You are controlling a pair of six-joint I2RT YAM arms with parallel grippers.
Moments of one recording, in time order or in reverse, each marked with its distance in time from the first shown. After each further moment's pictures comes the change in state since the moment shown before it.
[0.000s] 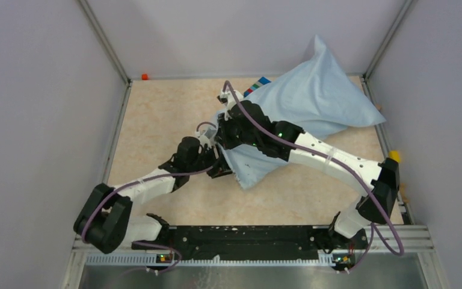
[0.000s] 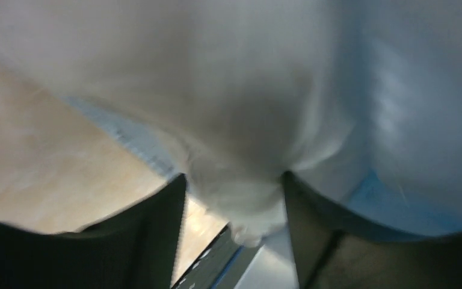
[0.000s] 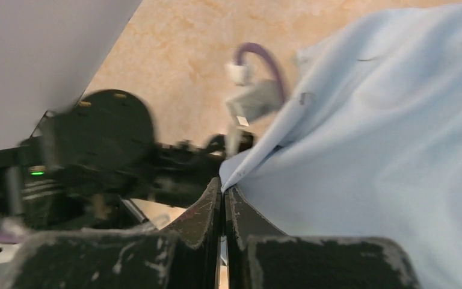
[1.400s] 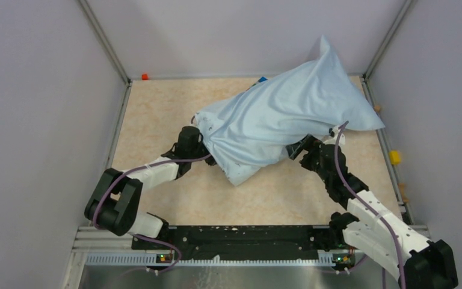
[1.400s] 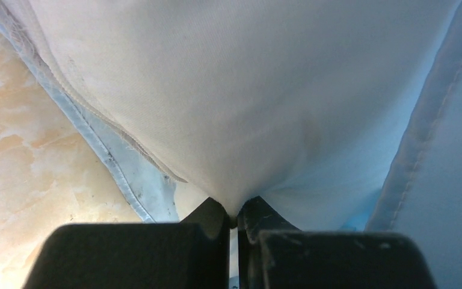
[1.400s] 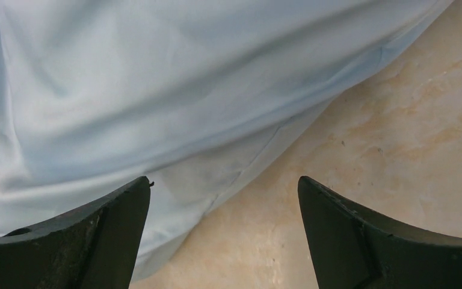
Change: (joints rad) left arm 0.042 0.207 0.113 0.093 -0.072 -0.098; right arm -0.539 -0.748 -1.041 0.335 0.081 0.343
